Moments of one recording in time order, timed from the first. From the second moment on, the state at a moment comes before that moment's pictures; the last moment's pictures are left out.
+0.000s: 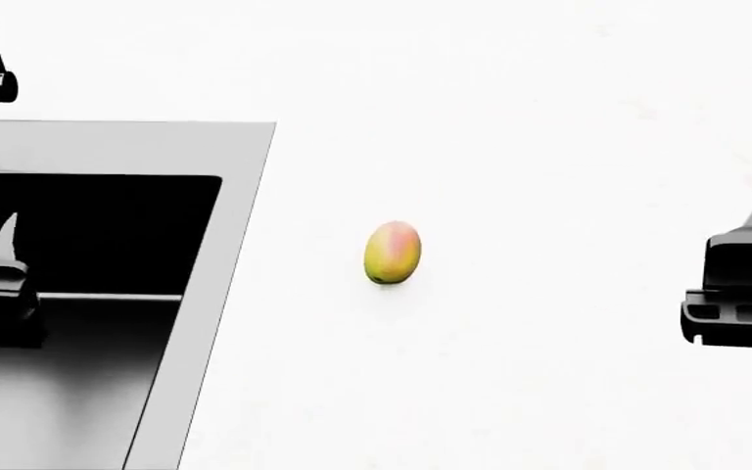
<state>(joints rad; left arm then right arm) -0.67 -0.69 0.16 0.59 -1.13 -1.00 -0.79 0.47 1.13 0.03 -0.71 1.21 0.69 0.79</state>
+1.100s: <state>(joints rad) -0.85 -0.78 0.36 0.85 -1.75 -1.12 -0.48 0.49 1.12 -0.01 -0.71 1.20 0.71 0.78</state>
